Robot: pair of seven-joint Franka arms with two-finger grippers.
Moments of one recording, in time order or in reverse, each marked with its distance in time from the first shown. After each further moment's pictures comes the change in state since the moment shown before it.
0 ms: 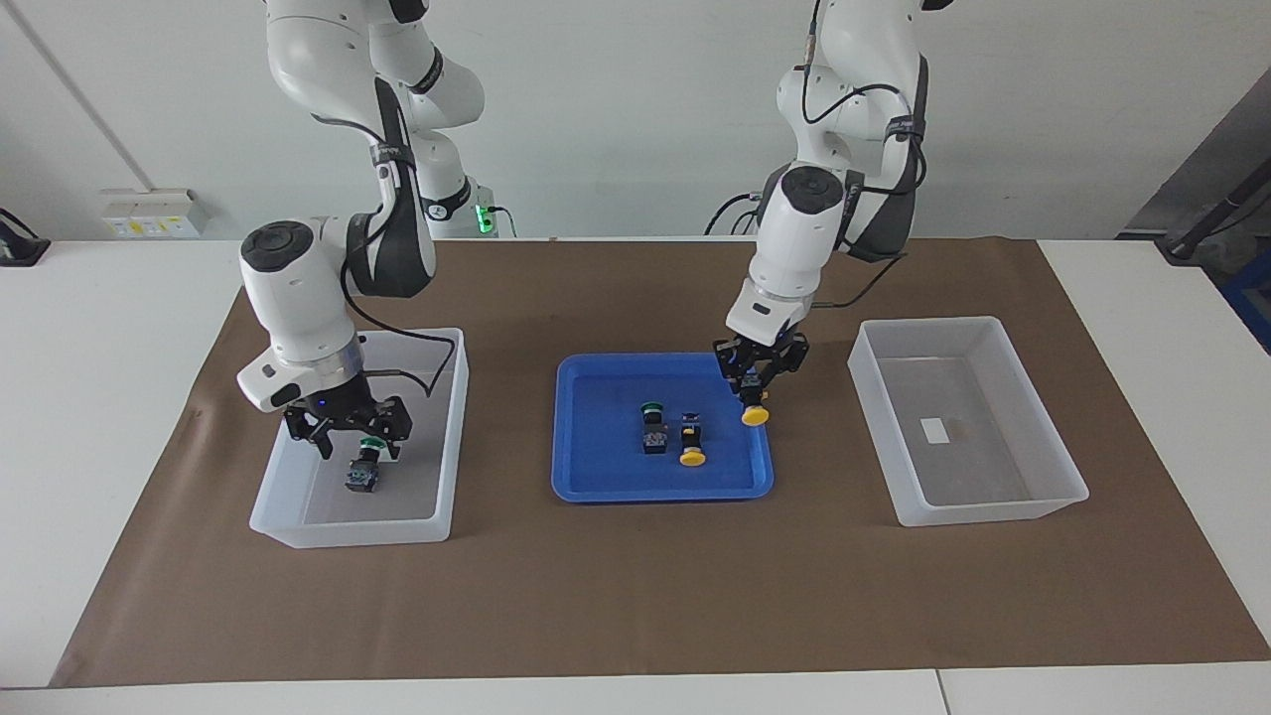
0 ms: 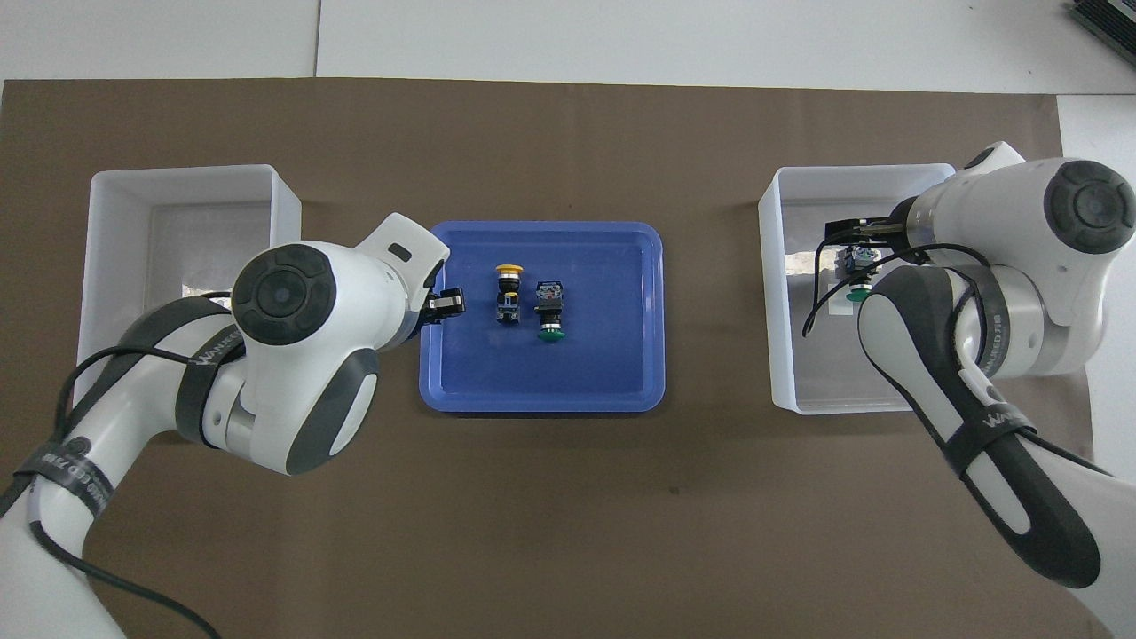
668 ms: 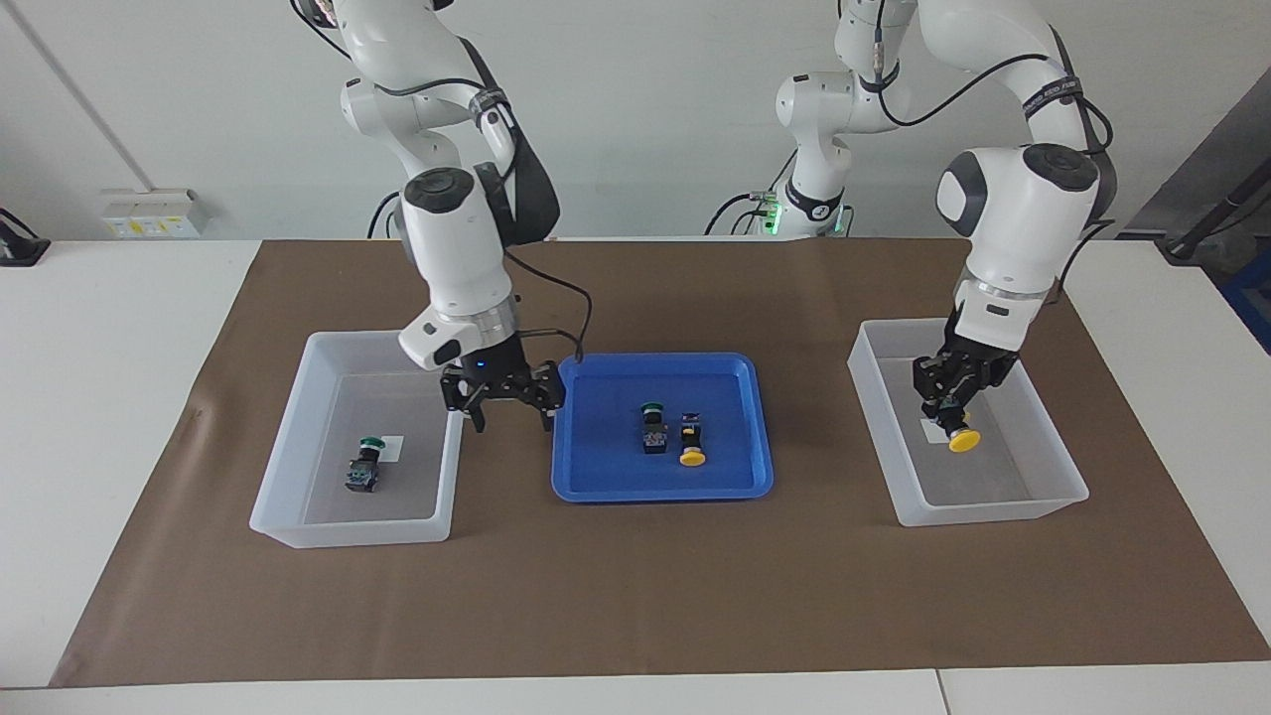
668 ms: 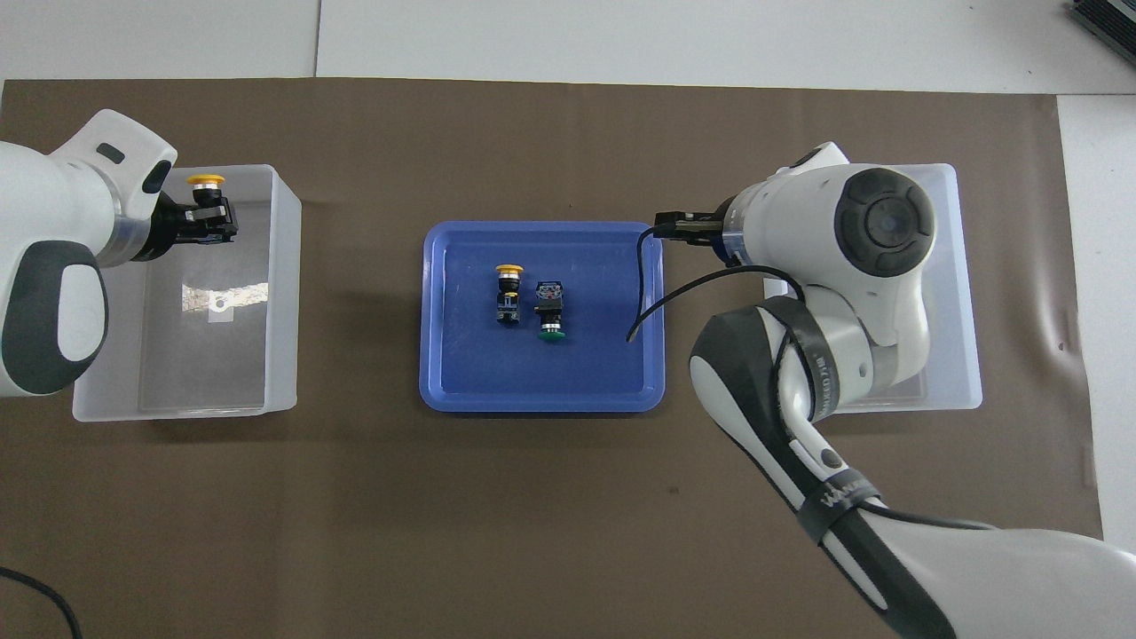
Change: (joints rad) left arm 0.386 0.024 0.007 0.123 0.019 -0.003 0.390; right arm 0.203 0.055 0.145 0.079 0.000 0.064 0.409
